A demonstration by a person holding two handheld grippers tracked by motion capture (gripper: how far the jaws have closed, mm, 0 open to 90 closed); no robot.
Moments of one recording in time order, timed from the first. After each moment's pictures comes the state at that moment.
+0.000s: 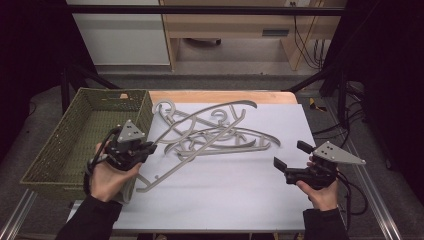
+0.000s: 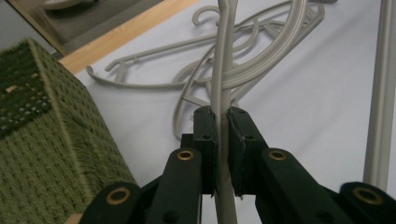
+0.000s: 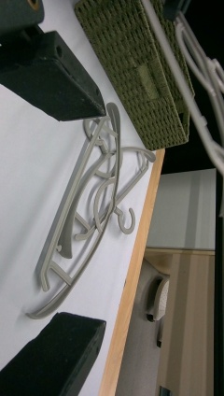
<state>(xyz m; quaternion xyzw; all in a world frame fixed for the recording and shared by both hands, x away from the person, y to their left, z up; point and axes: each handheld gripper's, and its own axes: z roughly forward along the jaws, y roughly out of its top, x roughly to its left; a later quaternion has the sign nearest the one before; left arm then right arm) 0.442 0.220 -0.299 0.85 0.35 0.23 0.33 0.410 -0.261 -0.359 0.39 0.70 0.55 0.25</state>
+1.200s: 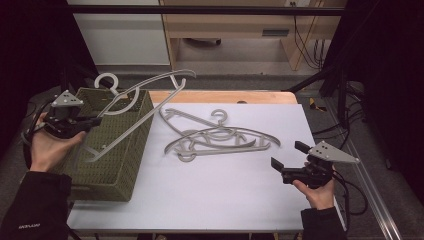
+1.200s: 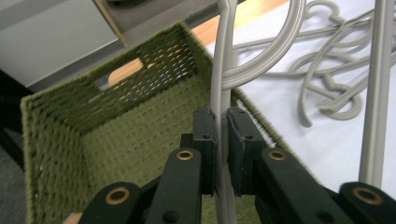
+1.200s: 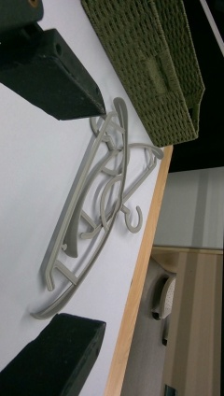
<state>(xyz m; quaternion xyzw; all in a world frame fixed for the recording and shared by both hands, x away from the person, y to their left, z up) 0.499 0.354 -0.278 0.81 0.41 0.28 0.30 0.415 -0.256 -0.364 0.40 0.70 0.53 0.25</state>
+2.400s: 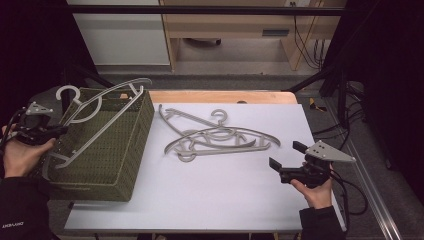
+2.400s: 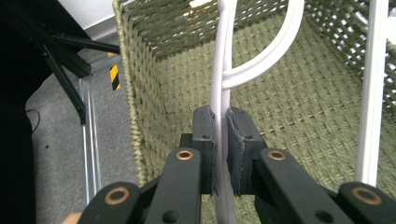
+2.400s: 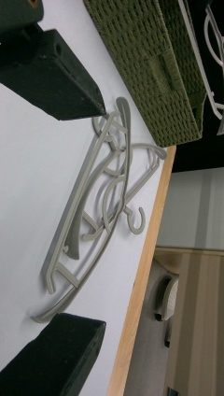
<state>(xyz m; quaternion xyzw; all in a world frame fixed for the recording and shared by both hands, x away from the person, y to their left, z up) 0.508 0.446 -0.323 0.78 0.50 0.30 0.23 0.418 -0.252 -0.367 0.40 0.71 0.53 0.25</state>
